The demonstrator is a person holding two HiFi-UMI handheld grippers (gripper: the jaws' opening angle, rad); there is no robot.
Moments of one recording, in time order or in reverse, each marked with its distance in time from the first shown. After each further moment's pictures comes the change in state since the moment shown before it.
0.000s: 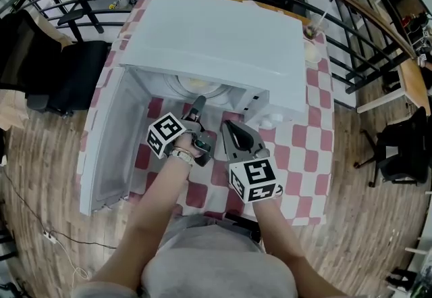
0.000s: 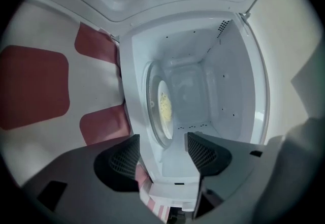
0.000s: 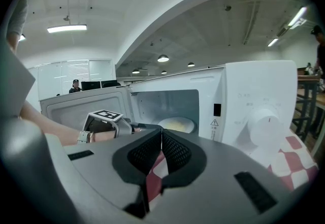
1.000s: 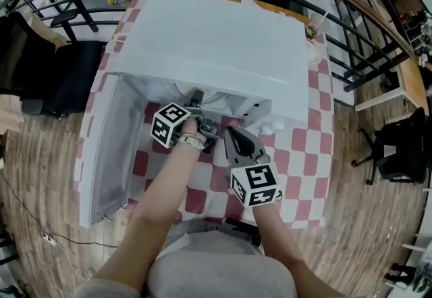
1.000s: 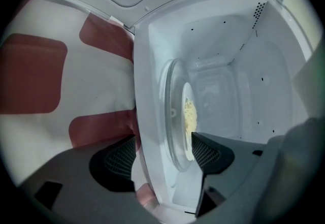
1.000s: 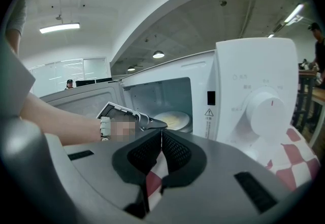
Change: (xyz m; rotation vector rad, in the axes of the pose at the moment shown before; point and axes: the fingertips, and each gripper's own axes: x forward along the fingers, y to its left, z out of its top) left arm 0.037 0.037 0.018 -0.138 -0.085 0.261; right arm 0.010 -0.014 -0.016 0.041 0.046 -0.035
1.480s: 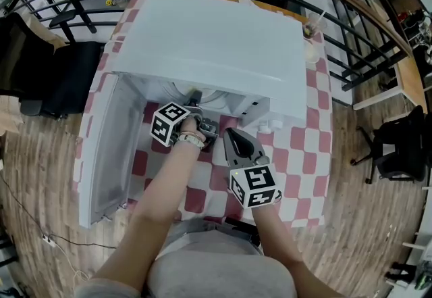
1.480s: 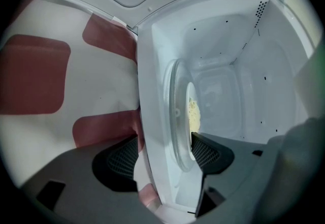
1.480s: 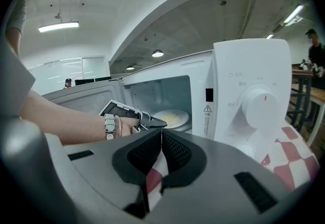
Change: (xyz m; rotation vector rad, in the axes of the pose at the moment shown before) left arm 0.001 0.007 0.000 0.000 -0.002 0.028; right arm -0.006 0.001 -0.007 0.003 0.013 -0.013
